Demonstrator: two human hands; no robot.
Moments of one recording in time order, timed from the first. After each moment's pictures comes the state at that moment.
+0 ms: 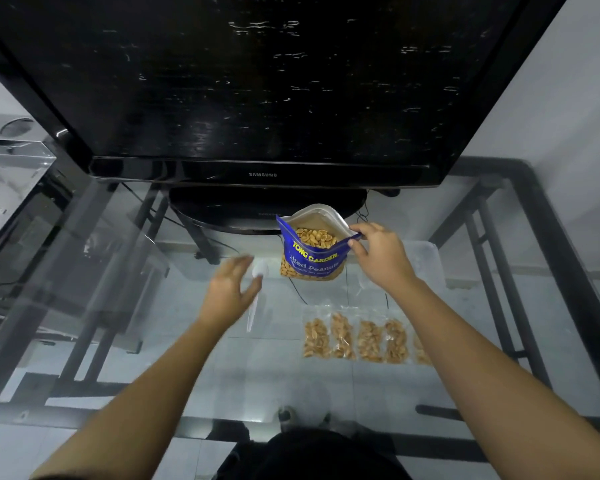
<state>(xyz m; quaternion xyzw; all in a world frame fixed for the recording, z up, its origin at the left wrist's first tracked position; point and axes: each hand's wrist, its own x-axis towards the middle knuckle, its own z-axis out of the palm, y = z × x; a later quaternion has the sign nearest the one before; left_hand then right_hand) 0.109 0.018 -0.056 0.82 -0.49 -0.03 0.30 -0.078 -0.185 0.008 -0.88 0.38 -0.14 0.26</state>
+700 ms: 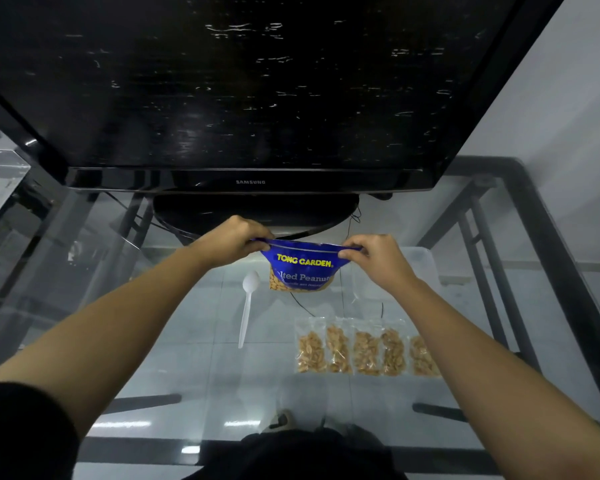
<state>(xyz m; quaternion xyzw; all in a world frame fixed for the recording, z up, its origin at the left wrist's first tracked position) 0.179 -0.079 0.011 0.66 -0.71 -0.18 0.15 -0.076 -0.214 -0.002 -0.86 0.35 -0.10 0.36</state>
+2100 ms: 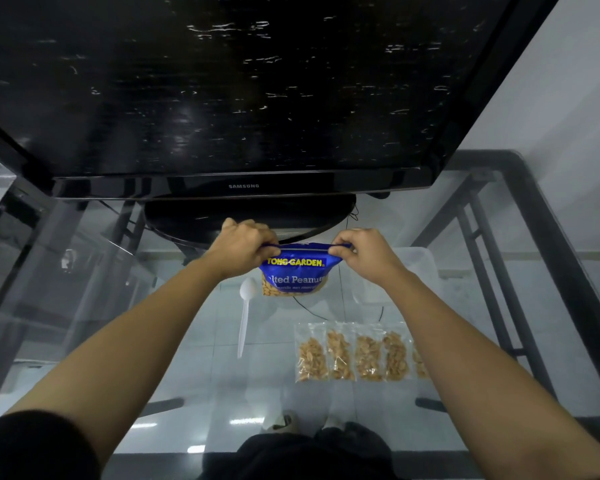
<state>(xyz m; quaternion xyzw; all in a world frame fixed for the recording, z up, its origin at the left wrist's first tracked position) 0.156 -0.099 0.007 0.74 -0.66 -0.13 0.03 -0.056 -0.224 -0.001 -0.86 0.35 -0.05 0.36</state>
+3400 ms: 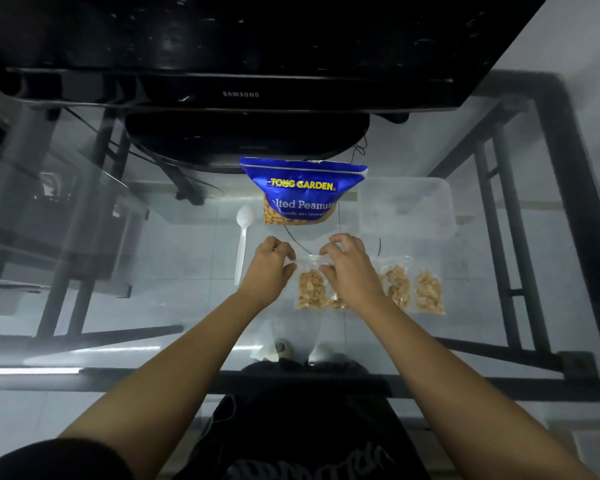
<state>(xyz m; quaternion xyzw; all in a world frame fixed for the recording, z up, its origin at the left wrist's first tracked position) 0.045 -0.013 -0.111 0.81 -0.48 -0.26 0.21 -0.096 -0.110 -0.097 -0.89 0.37 -0.01 0.26</state>
